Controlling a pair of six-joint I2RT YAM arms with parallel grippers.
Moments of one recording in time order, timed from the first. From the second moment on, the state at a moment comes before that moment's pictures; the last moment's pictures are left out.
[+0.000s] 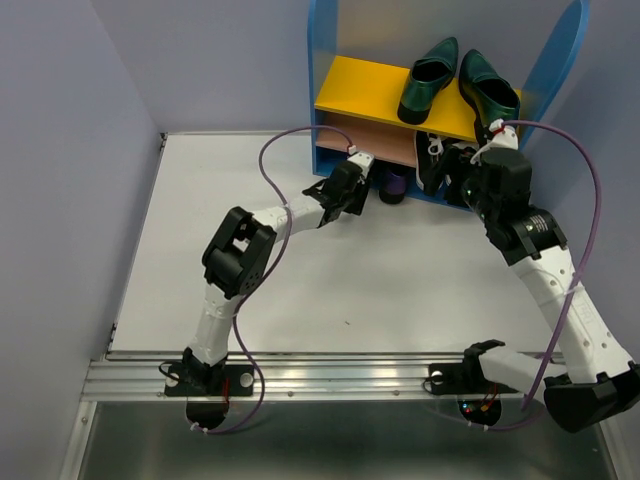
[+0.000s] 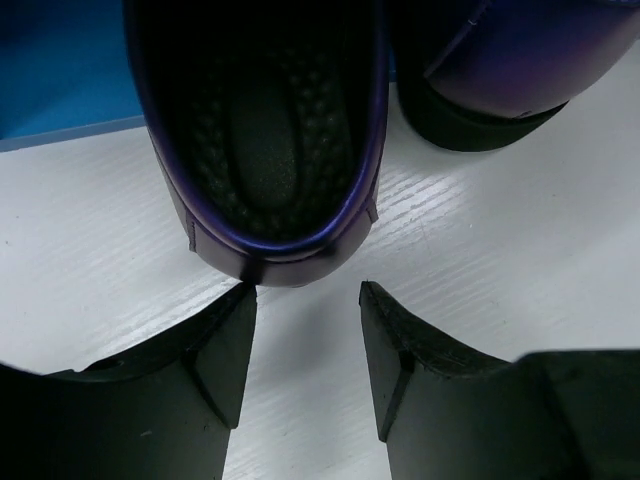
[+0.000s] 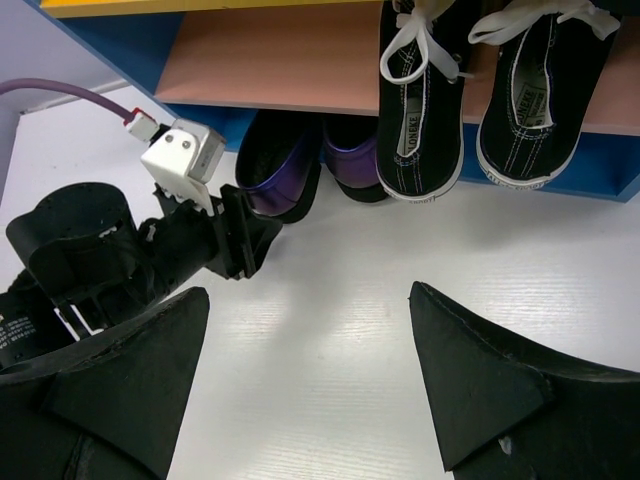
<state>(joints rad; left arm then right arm) -0.70 2.14 1.57 -0.04 -0.16 -0.15 0.31 1.08 1.28 -0.55 0.18 0.44</state>
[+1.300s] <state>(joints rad) -0.71 2.20 1.69 -0.11 -0.19 -0.11 0.31 1.09 1.28 -0.56 0.18 0.44</state>
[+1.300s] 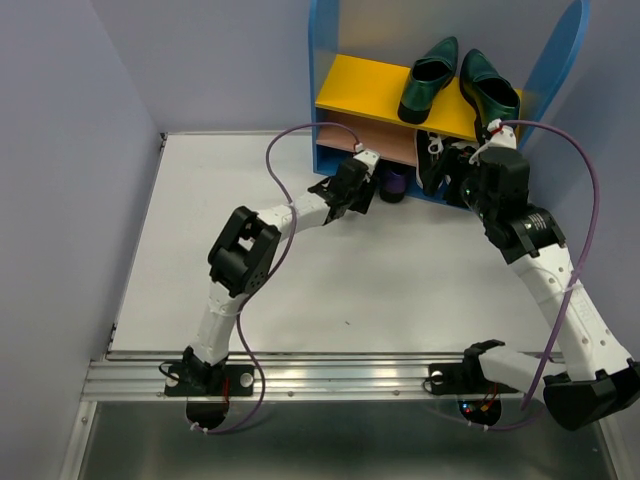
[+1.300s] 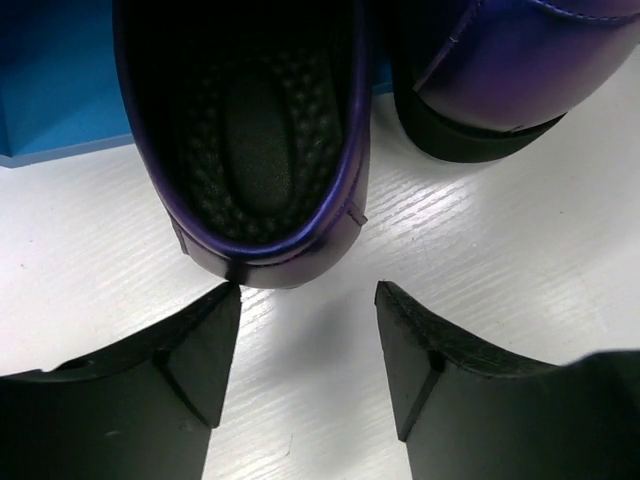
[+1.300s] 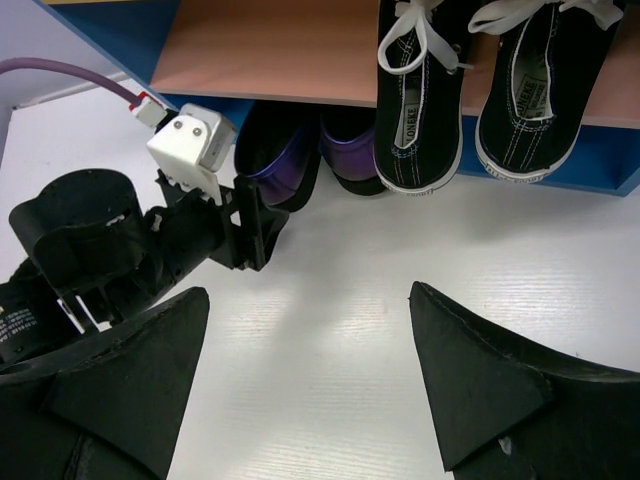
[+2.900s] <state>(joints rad) -0.70 2.11 1.58 0.12 -0.23 -0.19 0.31 1.09 1.28 -0.56 0.18 0.44</state>
